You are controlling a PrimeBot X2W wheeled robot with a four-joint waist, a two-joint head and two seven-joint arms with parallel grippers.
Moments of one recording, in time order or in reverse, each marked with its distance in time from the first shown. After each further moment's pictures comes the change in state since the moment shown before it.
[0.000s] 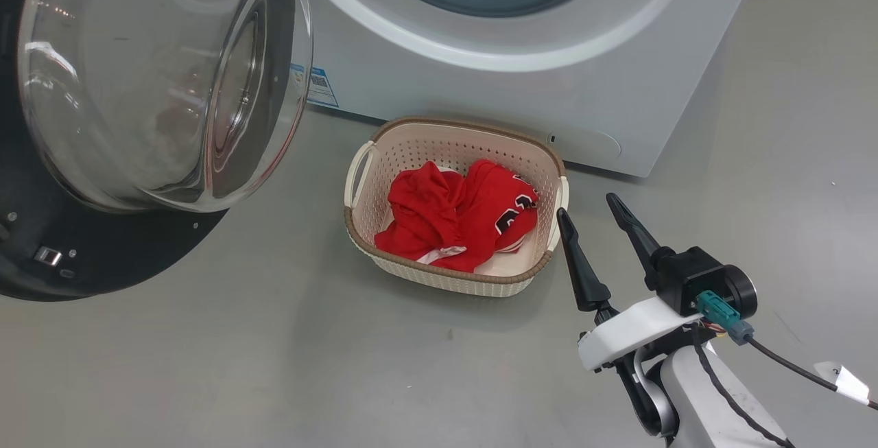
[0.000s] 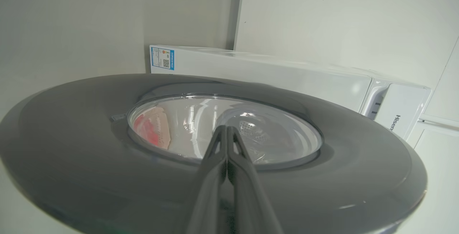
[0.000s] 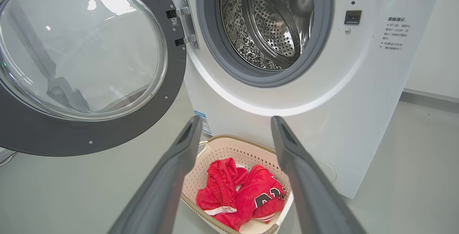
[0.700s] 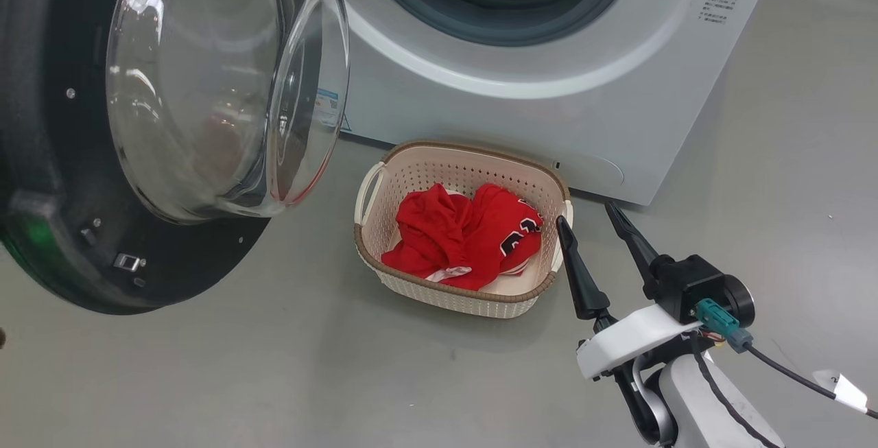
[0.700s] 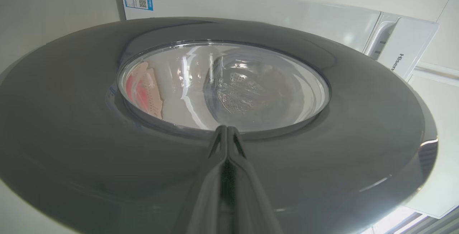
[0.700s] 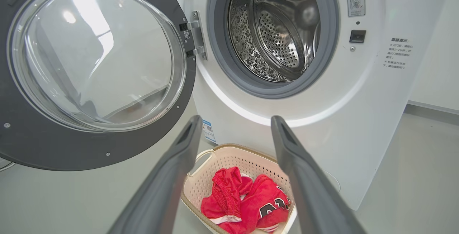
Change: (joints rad) left arm 0.077 -0.098 -0.005 -0.005 -0.053 -0.107 0.170; right arm 0.015 0.008 -0.005 -0.002 0.010 0.002 0.000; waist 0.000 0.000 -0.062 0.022
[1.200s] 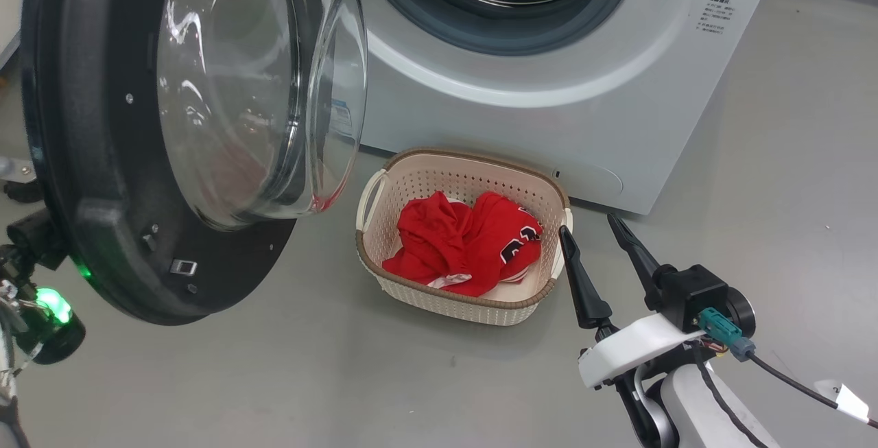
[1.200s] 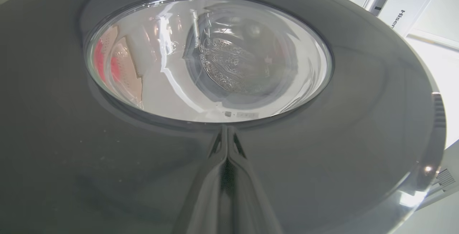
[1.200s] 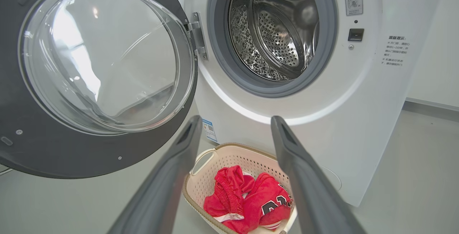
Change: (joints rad) left arm 0.057 -0.125 0.016 -0.045 -0.061 -0.066 0.081; right arm 0.031 0.002 -0.007 -0.007 0.010 0.000 0.000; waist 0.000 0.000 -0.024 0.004
